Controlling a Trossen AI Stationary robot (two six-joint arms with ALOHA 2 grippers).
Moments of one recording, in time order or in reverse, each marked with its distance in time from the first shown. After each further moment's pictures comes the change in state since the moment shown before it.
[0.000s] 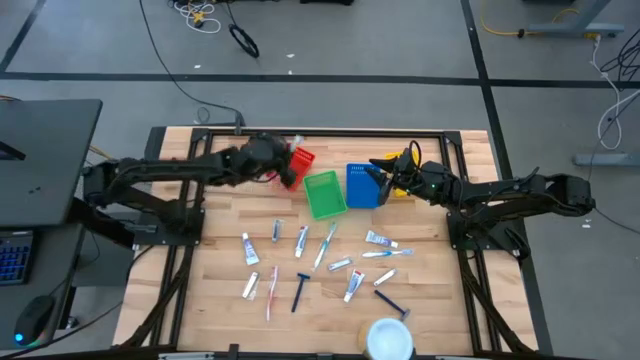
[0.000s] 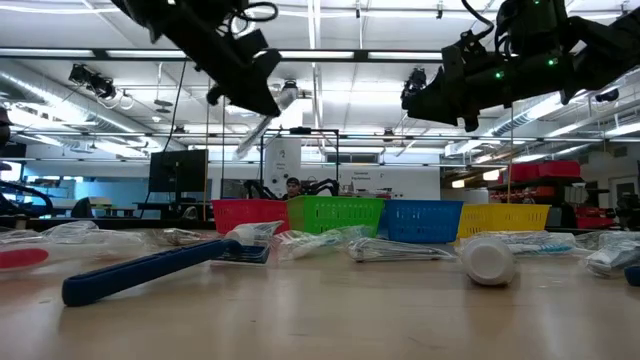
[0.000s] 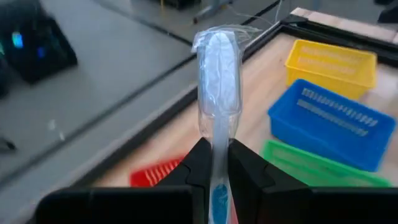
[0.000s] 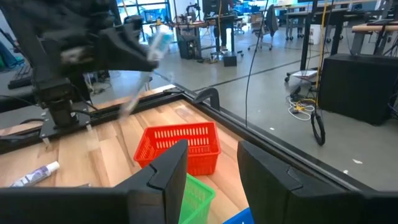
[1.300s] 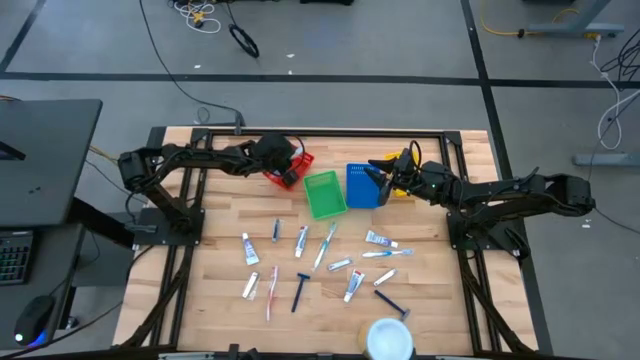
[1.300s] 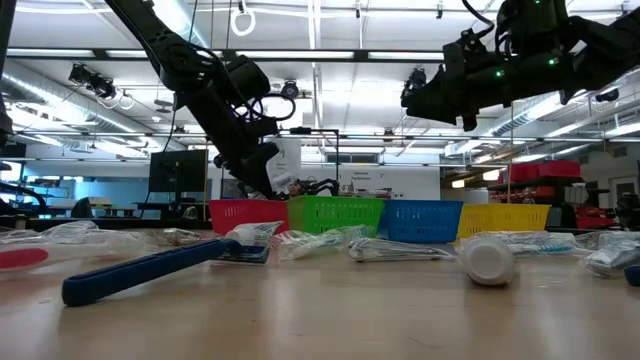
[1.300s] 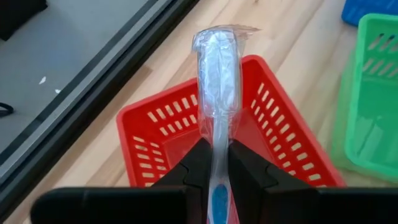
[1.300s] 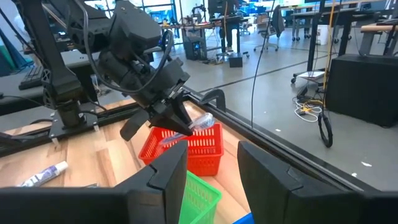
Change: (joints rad) left arm 0.196 0.305 -0.044 0.051 0.213 0.147; right arm 0.000 0.001 0.000 0.007 -0.026 0.003
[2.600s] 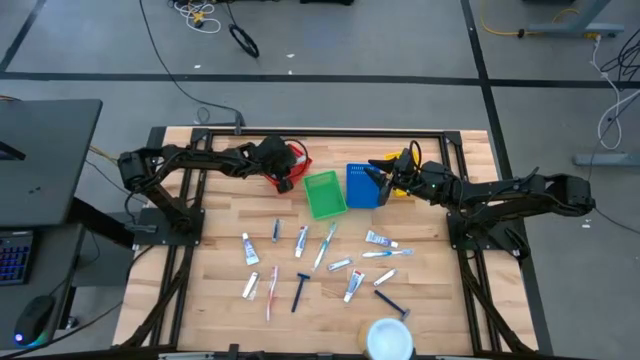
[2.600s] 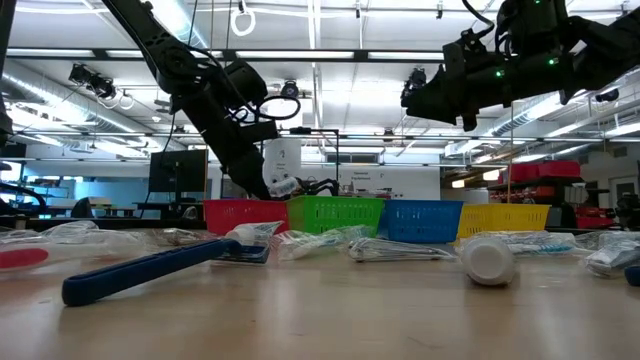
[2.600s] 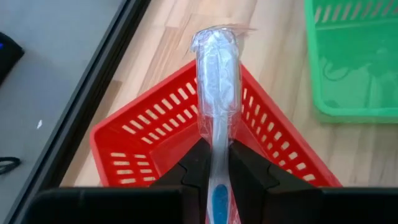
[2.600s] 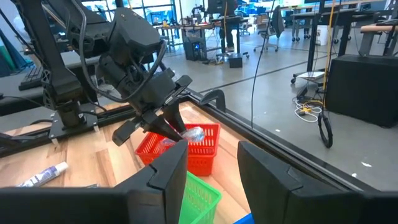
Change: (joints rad) left arm 0.000 -0.001 -0.031 0.014 0.085 0.273; right arm 0.000 0.000 0.000 0.002 0.000 0.000
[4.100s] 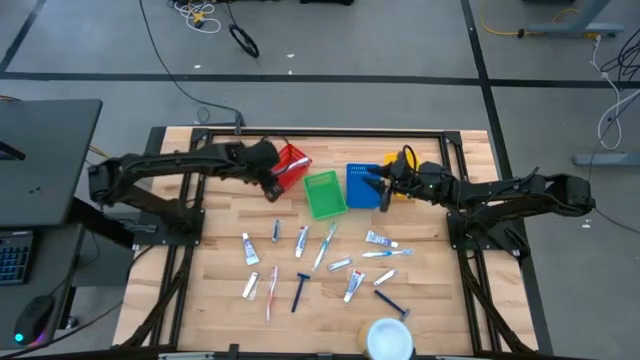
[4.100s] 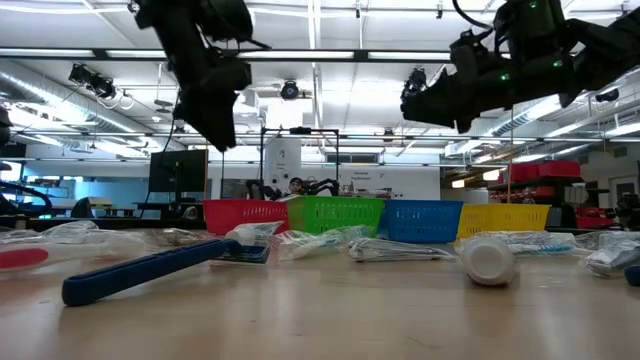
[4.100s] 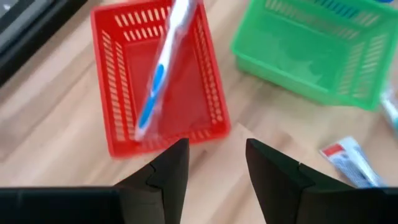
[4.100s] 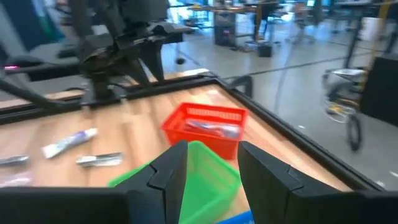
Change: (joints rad) left arm -0.191 -0.281 0.198 -0.726 -0.045 -0.616; right arm -0.002 0.000 0.000 -0.058 -0.150 -0.066
